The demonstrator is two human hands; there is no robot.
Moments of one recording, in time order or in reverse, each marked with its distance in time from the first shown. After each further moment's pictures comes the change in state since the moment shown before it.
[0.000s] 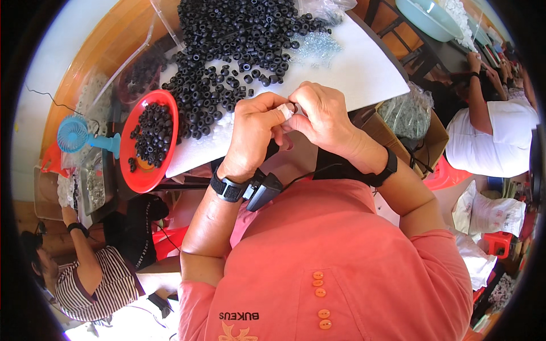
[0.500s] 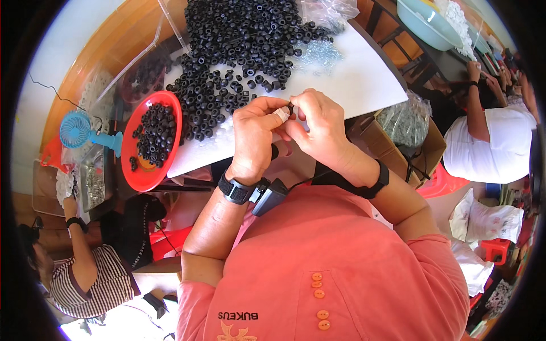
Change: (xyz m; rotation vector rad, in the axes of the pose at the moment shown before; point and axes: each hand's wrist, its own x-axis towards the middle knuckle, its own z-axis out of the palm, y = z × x) left_hand 0.000 -0.008 0.007 -0.191 0.147 0.009; right_hand -0.001 -0.016 0.010 -0.052 0.132 0.107
